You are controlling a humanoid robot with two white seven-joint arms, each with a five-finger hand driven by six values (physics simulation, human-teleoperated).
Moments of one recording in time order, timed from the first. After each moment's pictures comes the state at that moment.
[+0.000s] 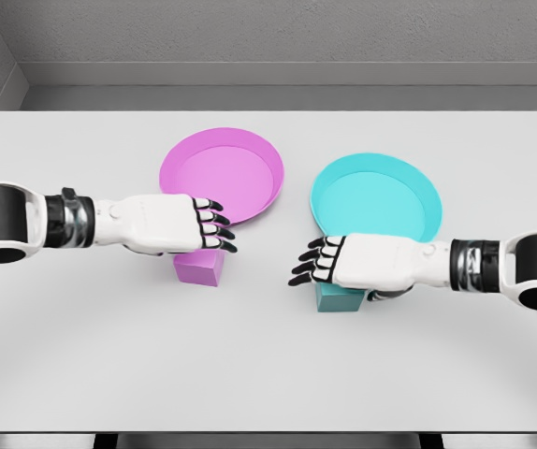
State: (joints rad) left arm -0.78 0.81 -0.94 -1.67 -0.67 -0.61 -0.41; right arm -0.42 -0.74 0.60 -1.76 0.47 -0.61 0.61
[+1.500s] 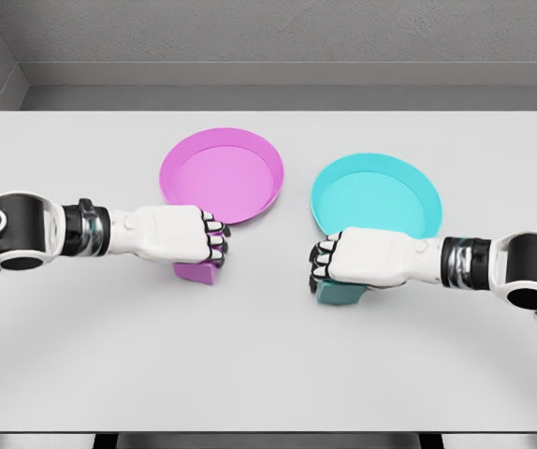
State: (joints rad) left arm -0.77 0.78 -0.97 -1.65 -0.74 -0.61 -0.40; right arm -0.41 -0.69 0.57 -1.75 0.57 -0.61 0.61
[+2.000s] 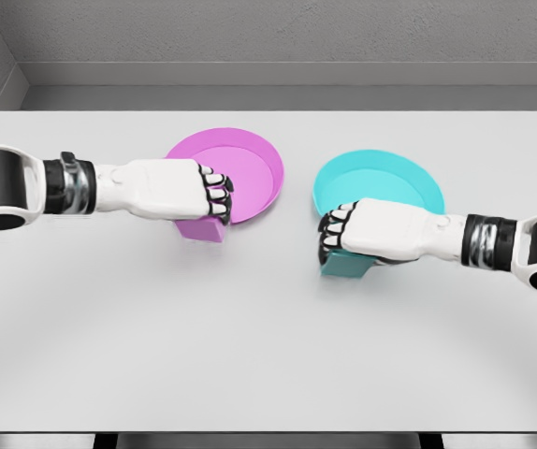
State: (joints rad) left arm -0.91 0.79 -0.96 -1.62 -0.63 -0.61 -0.41; right arm -0.41 -0.69 0.45 -1.74 0.50 -0.61 0.61
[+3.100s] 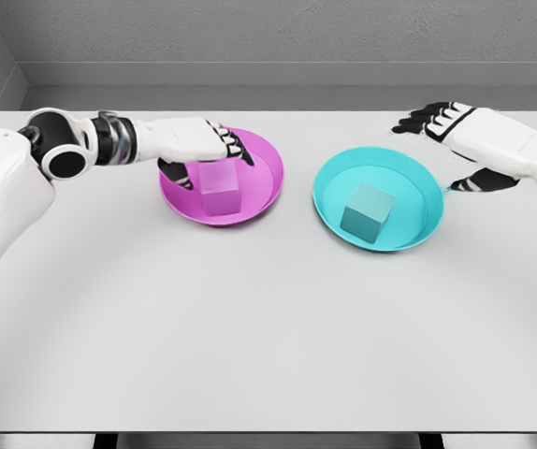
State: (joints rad) left arm -0.93 0.44 -0.76 -1.11 -0.62 -0.61 -0.58; right arm -0.39 -0.67 0.07 -1.57 0.42 -0.61 0.61
